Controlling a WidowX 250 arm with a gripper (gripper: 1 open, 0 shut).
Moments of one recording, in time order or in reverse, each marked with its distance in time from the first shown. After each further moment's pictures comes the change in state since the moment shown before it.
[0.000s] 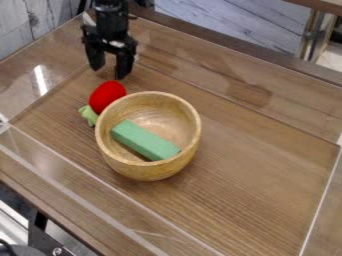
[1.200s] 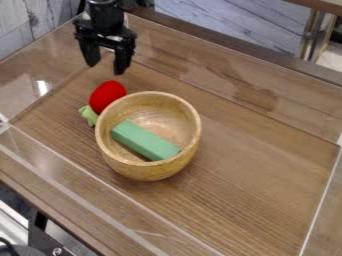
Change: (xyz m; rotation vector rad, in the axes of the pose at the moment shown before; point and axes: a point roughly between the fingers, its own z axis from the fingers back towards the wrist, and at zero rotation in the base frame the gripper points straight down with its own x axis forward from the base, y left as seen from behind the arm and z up) arm -0.022 0.002 0.024 0.000 -0.056 0.152
